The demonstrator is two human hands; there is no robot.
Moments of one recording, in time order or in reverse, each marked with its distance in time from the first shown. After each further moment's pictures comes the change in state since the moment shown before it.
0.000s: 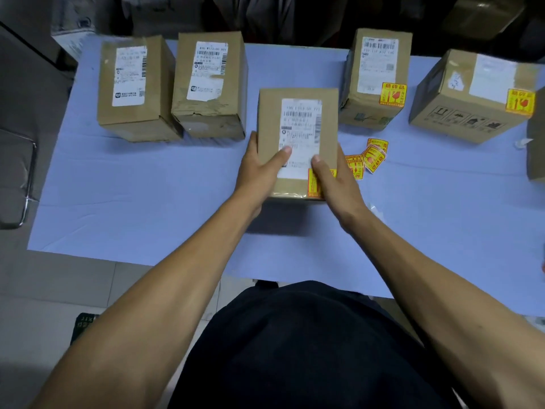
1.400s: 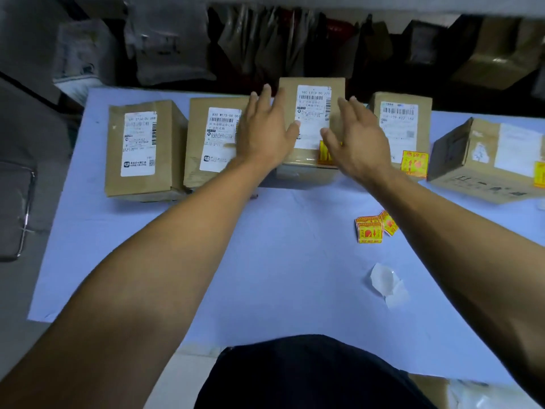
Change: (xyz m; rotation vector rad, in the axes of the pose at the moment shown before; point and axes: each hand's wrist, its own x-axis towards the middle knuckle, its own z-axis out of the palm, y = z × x) left_hand 0.184 0.112 -0.010 1.048 0.018 0.375; right_hand 0.172 -0.123 -0.011 -0.875 0.165 -0.363
